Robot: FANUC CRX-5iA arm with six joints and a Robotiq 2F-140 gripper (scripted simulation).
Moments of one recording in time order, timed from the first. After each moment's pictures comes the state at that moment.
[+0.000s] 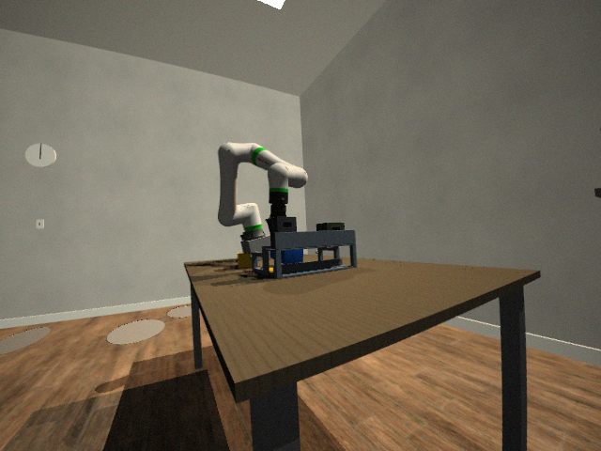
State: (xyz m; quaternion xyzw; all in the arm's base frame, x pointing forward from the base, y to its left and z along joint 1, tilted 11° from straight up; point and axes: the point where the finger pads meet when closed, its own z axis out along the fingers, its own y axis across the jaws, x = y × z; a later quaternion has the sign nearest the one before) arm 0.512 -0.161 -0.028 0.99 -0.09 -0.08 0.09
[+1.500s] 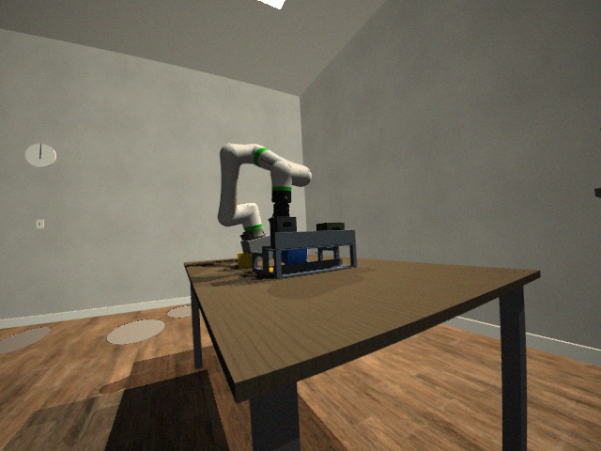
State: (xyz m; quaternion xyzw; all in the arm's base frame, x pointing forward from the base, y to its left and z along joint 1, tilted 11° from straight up) arm 0.545 -0.167 -0.029 0.99 -0.09 -0.08 0.09
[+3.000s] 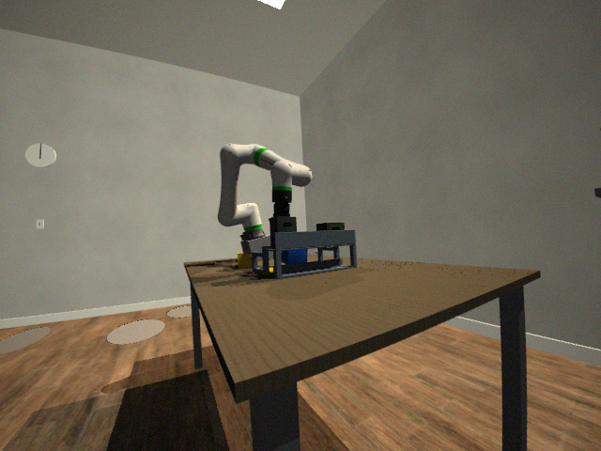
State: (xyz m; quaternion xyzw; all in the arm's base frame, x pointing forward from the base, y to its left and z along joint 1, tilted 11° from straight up) arm 0.550 -0.168 -0.029 0.99 -0.09 -0.08 0.09
